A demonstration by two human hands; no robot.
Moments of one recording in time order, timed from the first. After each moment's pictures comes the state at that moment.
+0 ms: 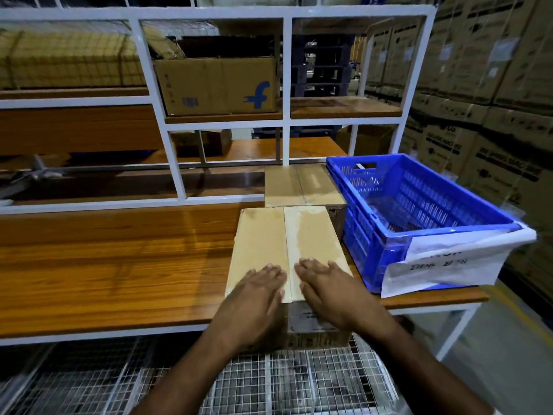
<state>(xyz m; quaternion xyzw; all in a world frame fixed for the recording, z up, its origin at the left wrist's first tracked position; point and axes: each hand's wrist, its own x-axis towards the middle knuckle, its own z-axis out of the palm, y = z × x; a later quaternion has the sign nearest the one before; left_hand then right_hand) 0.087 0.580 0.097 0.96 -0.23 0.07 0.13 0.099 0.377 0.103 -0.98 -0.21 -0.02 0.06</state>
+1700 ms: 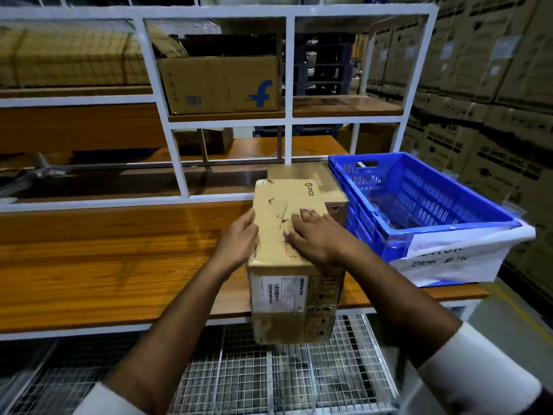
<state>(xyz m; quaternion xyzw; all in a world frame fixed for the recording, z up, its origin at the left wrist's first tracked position) 0.149 0.595 0.160 0.86 -0.07 0.04 0.50 0.150 0.406 0.179 -0.99 -0.15 0.03 0.06</state>
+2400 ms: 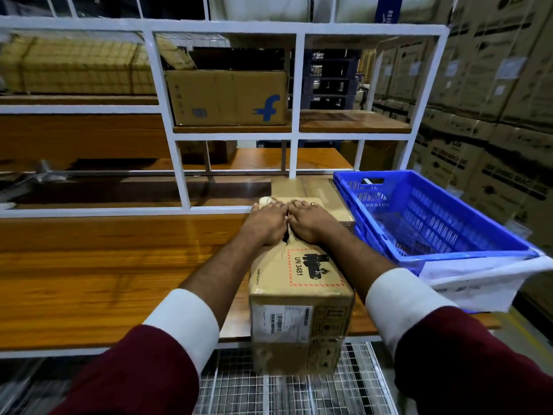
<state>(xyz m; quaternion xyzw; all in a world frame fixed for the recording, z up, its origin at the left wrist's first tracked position) 0.265 0.555 0.180 0.98 -0.17 0.02 0.09 0.268 0.415 0.180 -0.99 -0.16 -0.01 0.03</state>
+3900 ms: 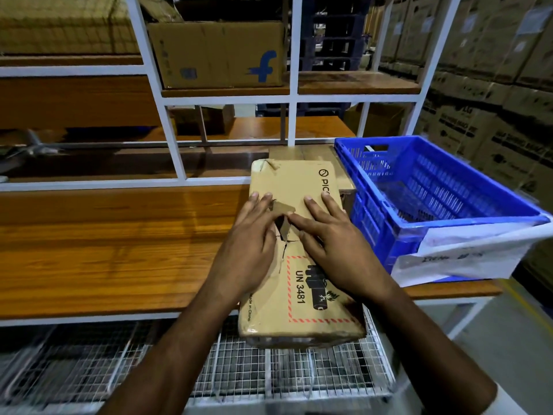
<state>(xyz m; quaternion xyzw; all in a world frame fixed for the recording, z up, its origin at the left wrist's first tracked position) 0.121 0.574 0.150 0.93 -0.16 0.16 0.28 0.122 0.389 0.149 -0.94 -0.19 -0.15 0.22</state>
